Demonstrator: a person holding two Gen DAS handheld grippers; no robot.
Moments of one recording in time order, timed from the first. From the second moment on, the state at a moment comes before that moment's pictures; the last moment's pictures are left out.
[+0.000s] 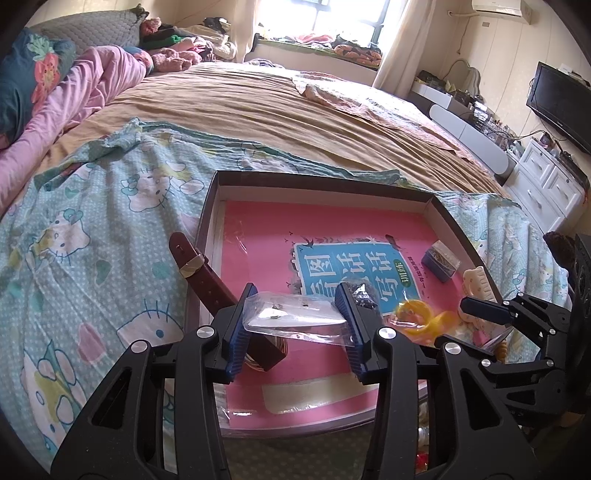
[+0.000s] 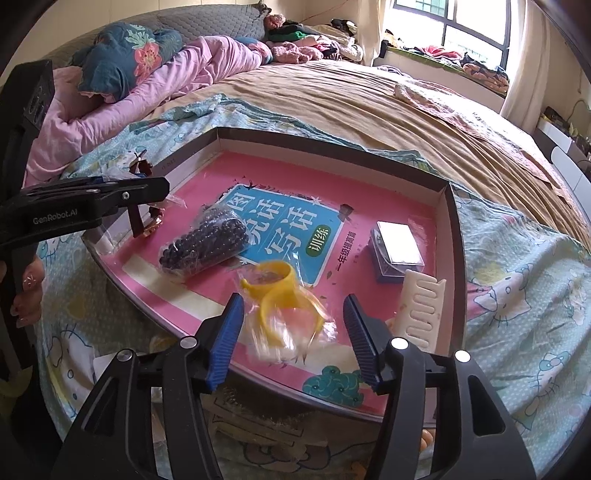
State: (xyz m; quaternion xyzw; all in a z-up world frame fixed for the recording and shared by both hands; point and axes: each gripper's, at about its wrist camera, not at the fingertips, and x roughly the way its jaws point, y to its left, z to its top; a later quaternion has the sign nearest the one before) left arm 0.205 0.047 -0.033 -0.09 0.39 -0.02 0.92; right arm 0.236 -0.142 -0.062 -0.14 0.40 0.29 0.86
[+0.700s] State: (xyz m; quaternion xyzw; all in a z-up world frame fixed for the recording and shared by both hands) left arm 0.190 0.038 -0.015 -0.10 0.38 -0.04 0.92; right arm 0.219 -0.195 -0.025 -0.05 0.38 0.25 0.89
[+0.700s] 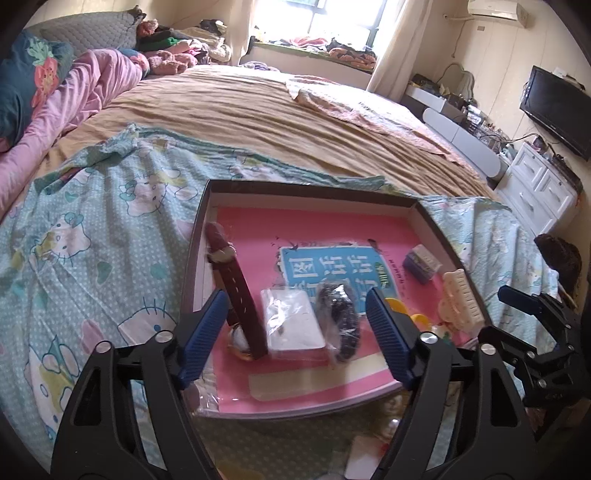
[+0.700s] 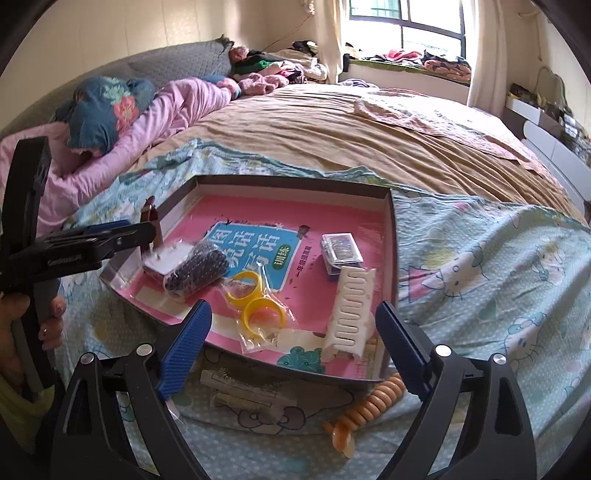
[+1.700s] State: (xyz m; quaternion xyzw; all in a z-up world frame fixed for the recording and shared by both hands) left arm 0.133 0.039 0.061 -0.09 0.31 -0.03 0.95; right arm 0.184 -0.235 0.039 0.02 0.32 0.26 0.91
